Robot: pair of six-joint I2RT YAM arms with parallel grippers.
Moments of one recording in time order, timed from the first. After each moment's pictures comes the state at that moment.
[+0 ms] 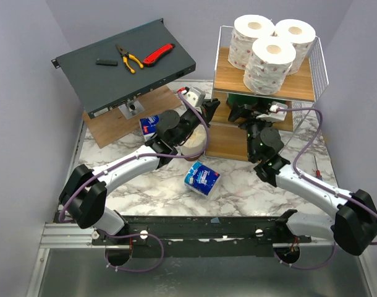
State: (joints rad) left arm -0.78 1.49 1.05 0.68 0.02 -0.14; right arm 0.64 1.15 0.68 0.70 0.68 0.26
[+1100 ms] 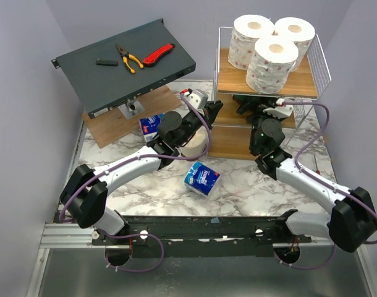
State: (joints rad) left arm -0.80 1.49 1.05 0.69 0.03 -0.14; right arm 0.58 1.25 0.79 0.64 0.85 0.27
